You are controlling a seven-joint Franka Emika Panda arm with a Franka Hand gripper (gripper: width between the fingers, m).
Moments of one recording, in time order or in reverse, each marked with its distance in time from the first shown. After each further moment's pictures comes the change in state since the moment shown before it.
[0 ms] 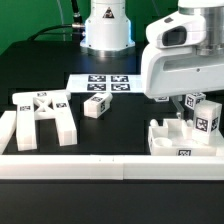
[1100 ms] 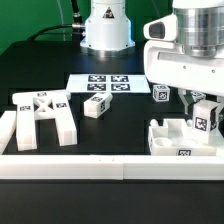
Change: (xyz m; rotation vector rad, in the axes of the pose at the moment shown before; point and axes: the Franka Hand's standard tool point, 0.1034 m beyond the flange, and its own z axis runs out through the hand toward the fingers) arm 0.001 0.008 0.001 0.004 0.008 0.891
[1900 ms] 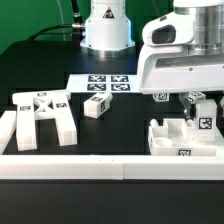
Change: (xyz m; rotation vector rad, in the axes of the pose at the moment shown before) arm -0.002 -0.001 -0.001 0.005 0.000 -0.480
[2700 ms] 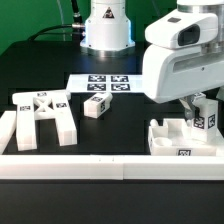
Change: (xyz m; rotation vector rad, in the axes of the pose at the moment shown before) arm -0.005 -0.001 -0.001 -0.020 -0.011 -0.694
